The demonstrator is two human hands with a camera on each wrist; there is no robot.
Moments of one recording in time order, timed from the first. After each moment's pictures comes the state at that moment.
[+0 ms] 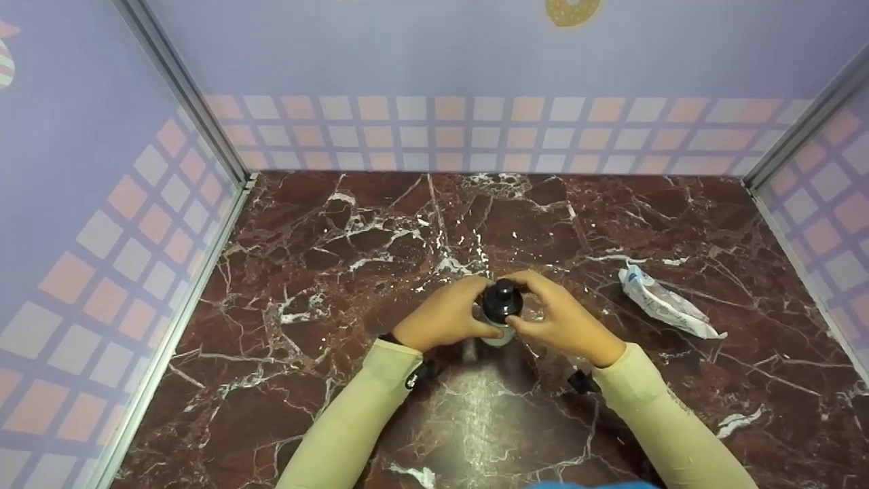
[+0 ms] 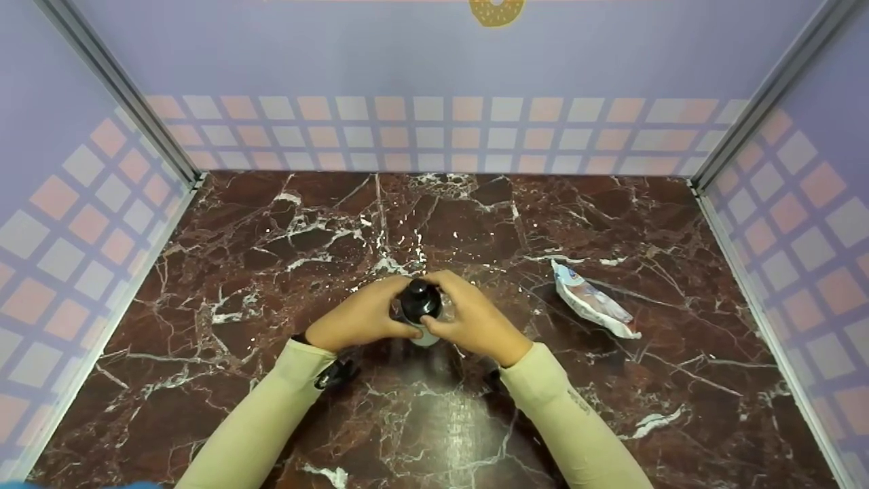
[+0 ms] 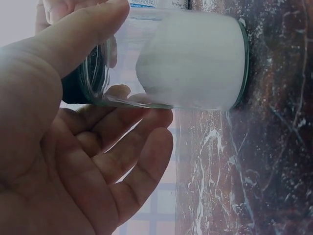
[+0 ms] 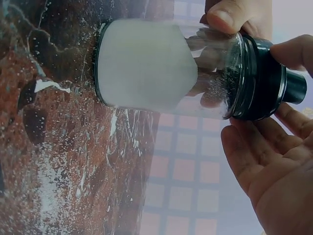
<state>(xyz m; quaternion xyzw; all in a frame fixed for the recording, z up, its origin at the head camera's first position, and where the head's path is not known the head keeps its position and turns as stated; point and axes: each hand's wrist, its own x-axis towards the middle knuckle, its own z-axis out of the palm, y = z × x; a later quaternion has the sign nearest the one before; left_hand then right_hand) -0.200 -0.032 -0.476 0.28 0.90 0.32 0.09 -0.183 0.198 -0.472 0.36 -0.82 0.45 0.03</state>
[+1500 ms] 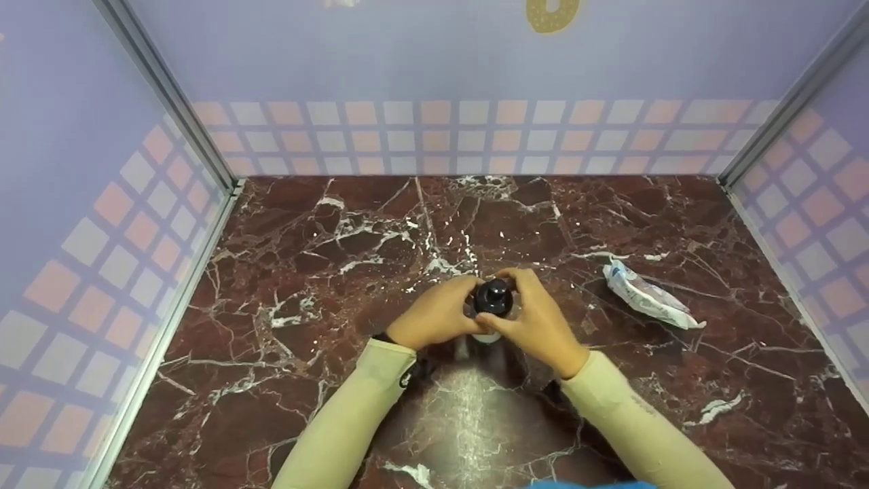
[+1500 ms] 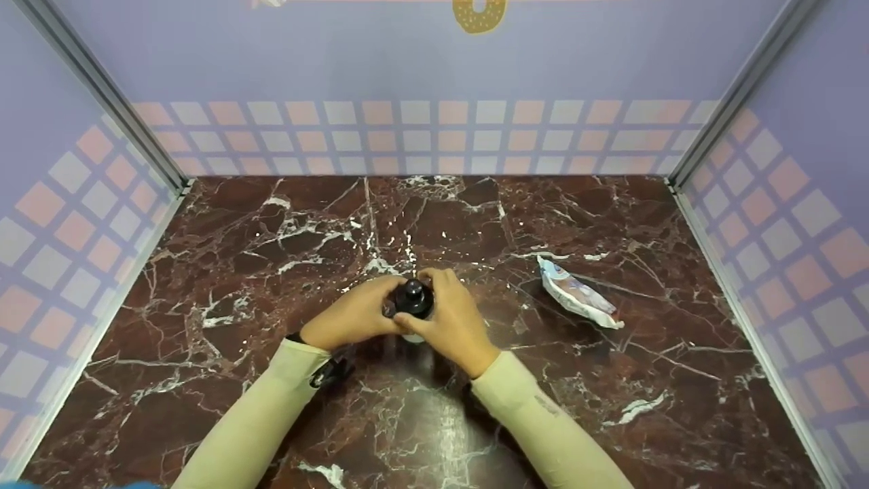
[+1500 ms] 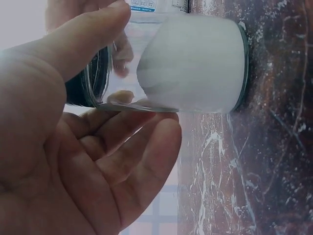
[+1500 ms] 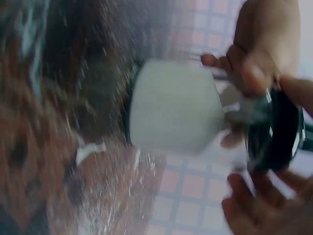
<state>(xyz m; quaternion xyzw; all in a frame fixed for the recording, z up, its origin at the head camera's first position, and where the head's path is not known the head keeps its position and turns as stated) -0.200 -0.030 -0.475 0.29 0.89 0.33 0.08 -0.162 0.174 -0.485 0.21 -0.88 0.41 0.11</state>
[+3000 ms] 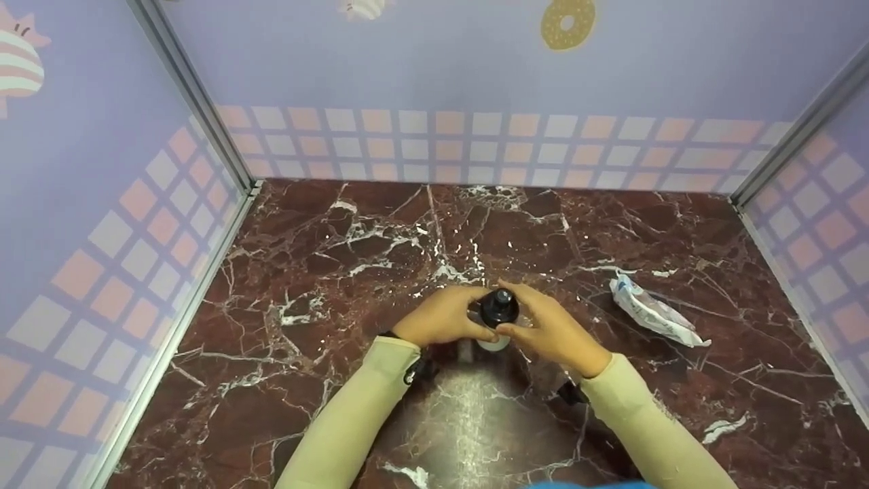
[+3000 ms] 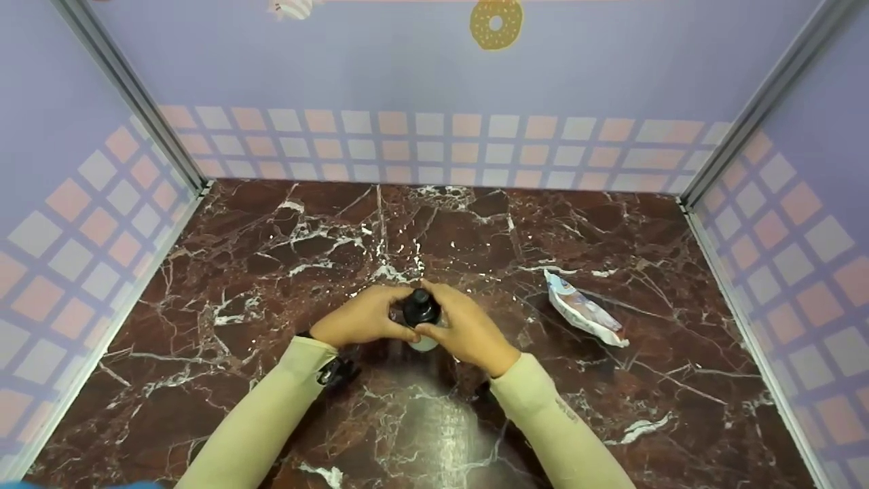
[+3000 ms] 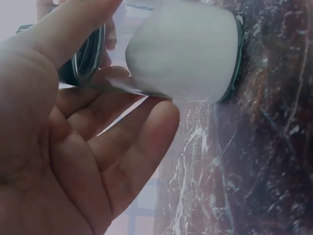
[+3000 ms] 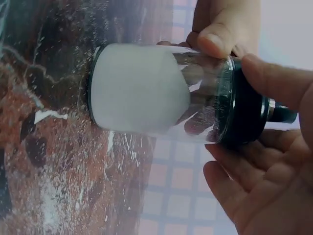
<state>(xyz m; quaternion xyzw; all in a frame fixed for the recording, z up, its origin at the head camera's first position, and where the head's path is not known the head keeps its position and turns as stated) -0.208 -0.036 -0.484 0.29 0.88 0.36 0.11 -0.171 0.192 -0.470 0.31 -0.86 0.40 0.02</state>
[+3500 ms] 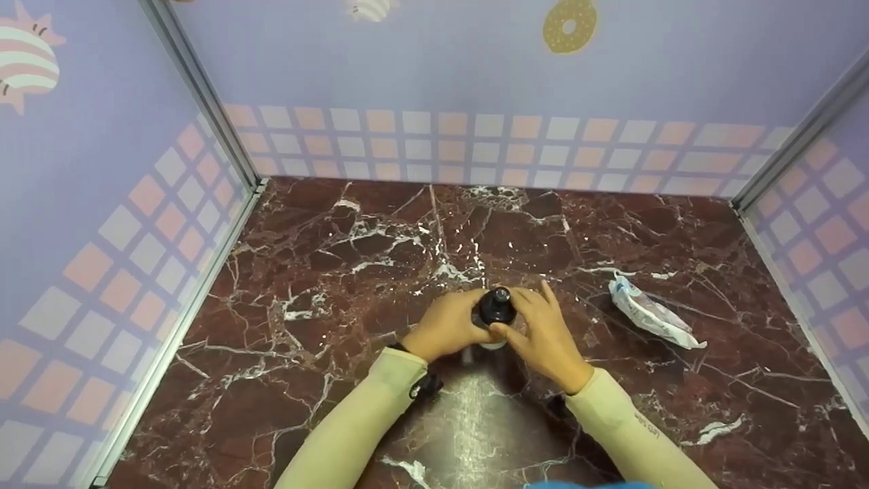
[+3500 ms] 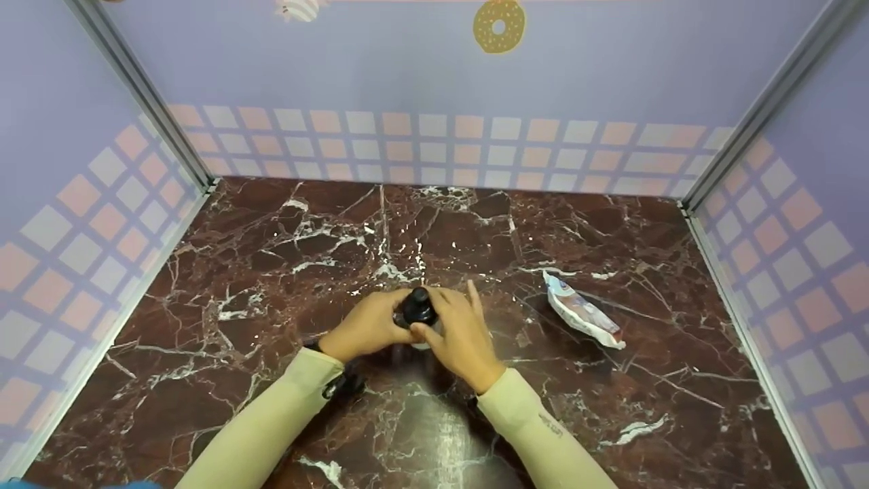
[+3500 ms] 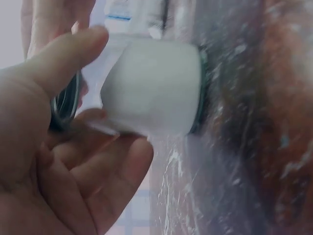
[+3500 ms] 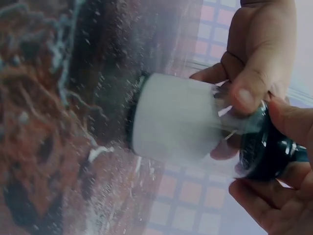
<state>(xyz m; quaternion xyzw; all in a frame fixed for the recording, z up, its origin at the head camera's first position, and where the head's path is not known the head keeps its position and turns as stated) -0.185 -0.019 -0.489 0.23 0.91 0.34 0.03 -0.155 0.182 -0.488 0.29 -0.88 0.31 0.19</state>
